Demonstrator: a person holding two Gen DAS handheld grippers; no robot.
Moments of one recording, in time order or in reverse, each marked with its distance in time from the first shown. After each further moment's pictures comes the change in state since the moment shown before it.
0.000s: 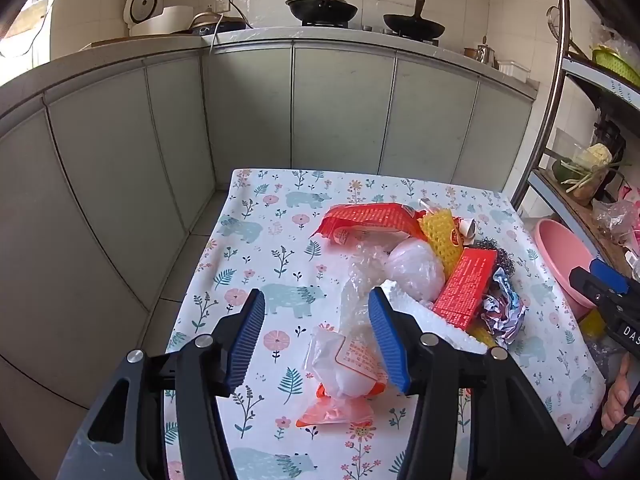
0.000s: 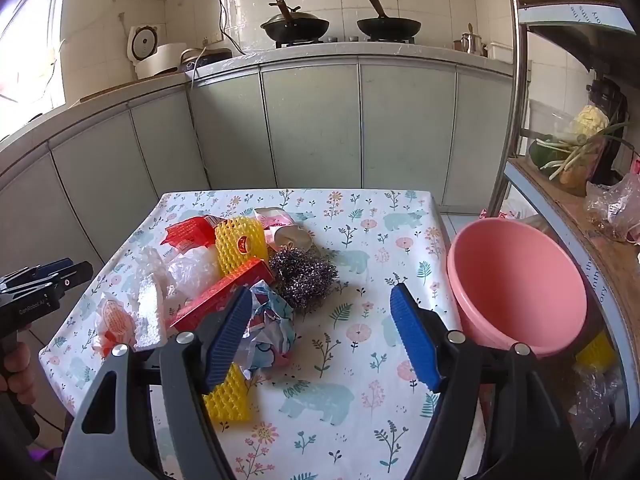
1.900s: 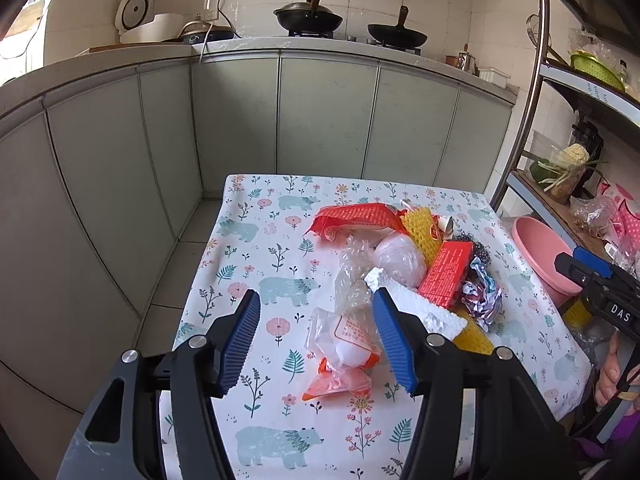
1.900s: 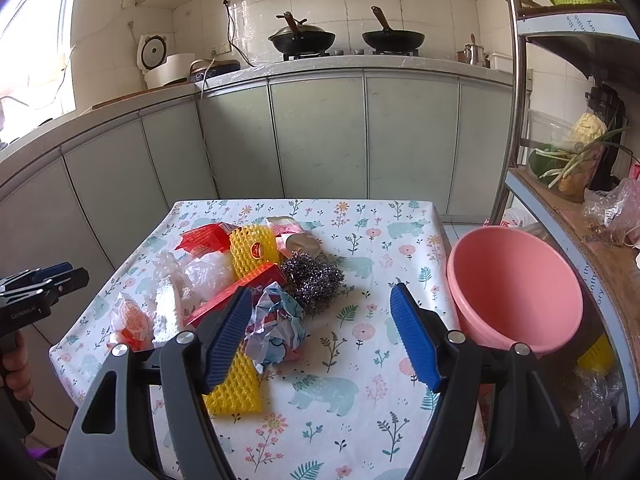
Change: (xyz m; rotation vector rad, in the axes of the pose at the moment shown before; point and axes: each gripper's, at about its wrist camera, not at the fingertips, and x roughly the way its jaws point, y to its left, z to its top) left arm -0.029 0.013 -0.012 0.018 -0.022 -0.070; right arm -0.020 0.003 -0.005 -0.008 -0.042 0.025
